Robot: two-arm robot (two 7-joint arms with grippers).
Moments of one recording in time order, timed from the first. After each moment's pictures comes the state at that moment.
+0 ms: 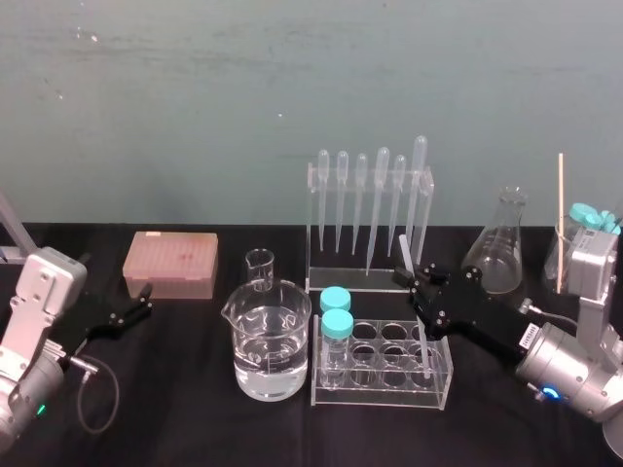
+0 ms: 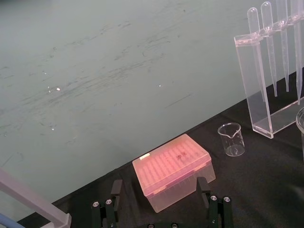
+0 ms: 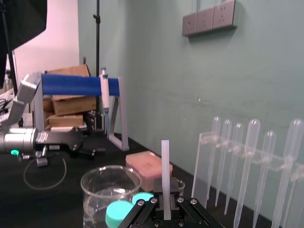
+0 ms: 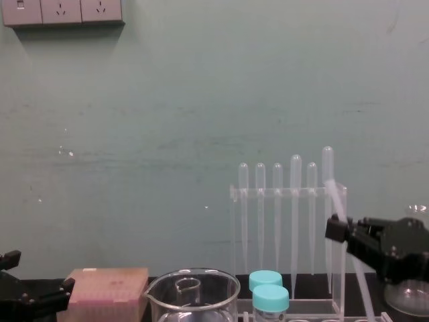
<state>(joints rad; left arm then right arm) -0.20 0.60 0.45 -1.41 -0.25 -0.12 0.03 0.30 0.45 -0.37 -1.27 0.54 -0.32 0.74</state>
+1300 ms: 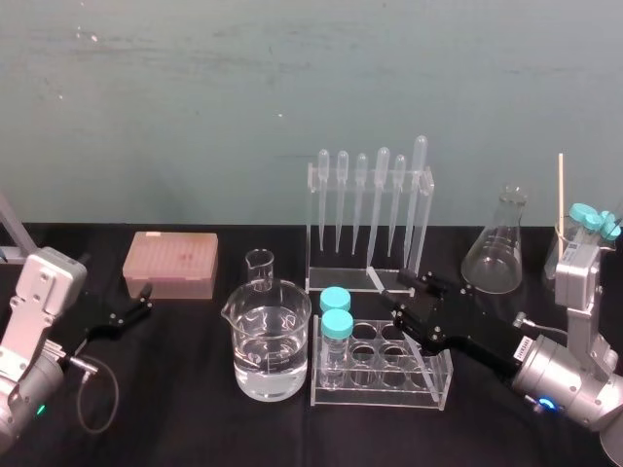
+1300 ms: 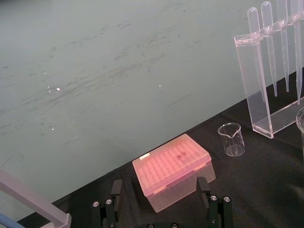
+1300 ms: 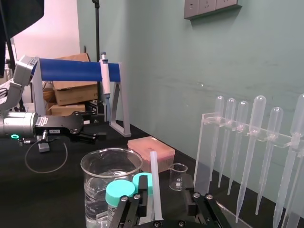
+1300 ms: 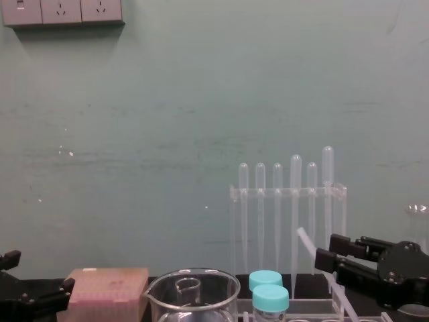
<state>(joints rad) -0.20 0.60 0.45 -1.41 -0.25 -0.12 0.03 0.32 0.45 -0.39 -1.21 0.53 -0.32 0.76</state>
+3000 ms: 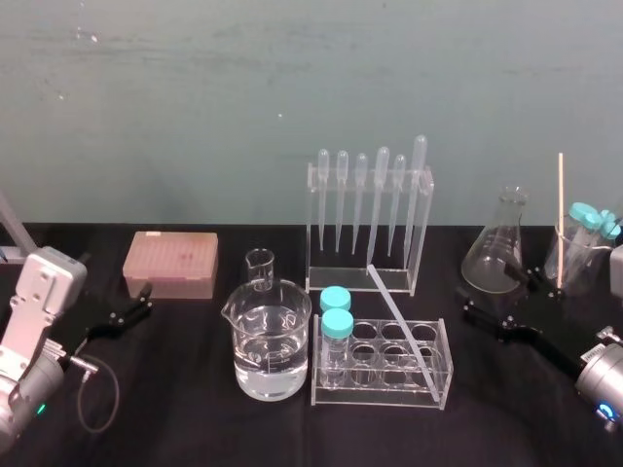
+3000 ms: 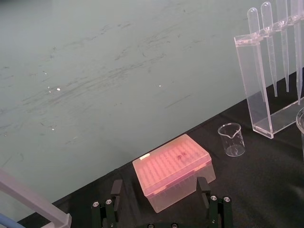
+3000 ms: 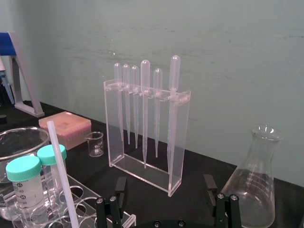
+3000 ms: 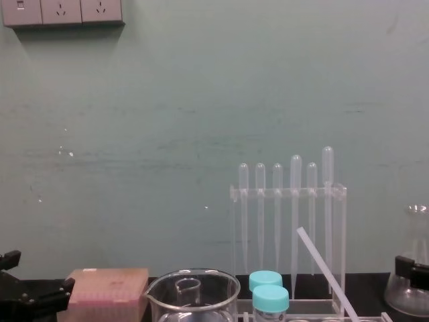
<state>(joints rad) -0.20 0.60 0.45 -1.41 -0.25 -0.12 0.03 0.11 0.48 -0.18 -1.45 0.40 -0.08 0.41</state>
